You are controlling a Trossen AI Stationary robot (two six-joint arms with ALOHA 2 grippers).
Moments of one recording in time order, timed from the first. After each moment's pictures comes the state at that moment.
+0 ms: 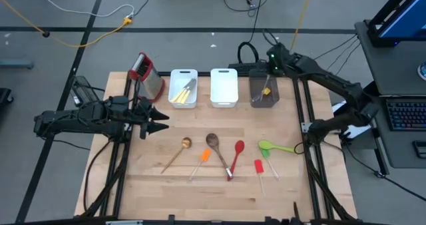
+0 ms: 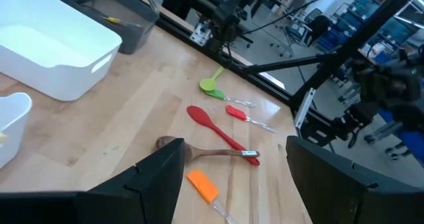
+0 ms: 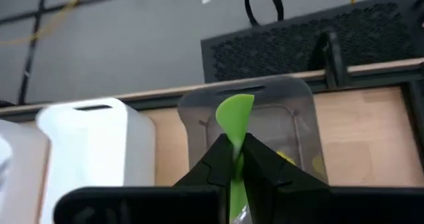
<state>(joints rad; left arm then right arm) 0.11 0.46 0.47 -0.26 0.16 -0.52 -0.77 1.38 1.19 -0.75 0.26 0.83</state>
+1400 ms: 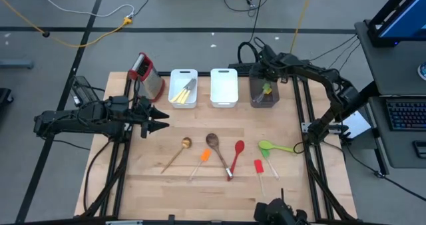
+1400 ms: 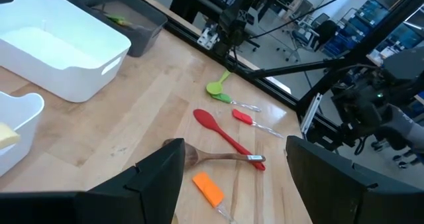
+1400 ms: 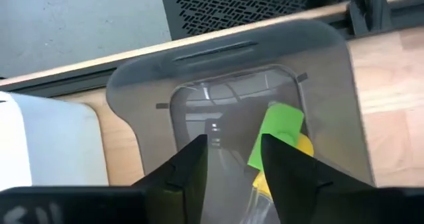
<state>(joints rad) 0.11 0.46 0.47 -0.26 0.13 -0.53 -0.86 1.64 1.19 -0.72 0.13 0.89</state>
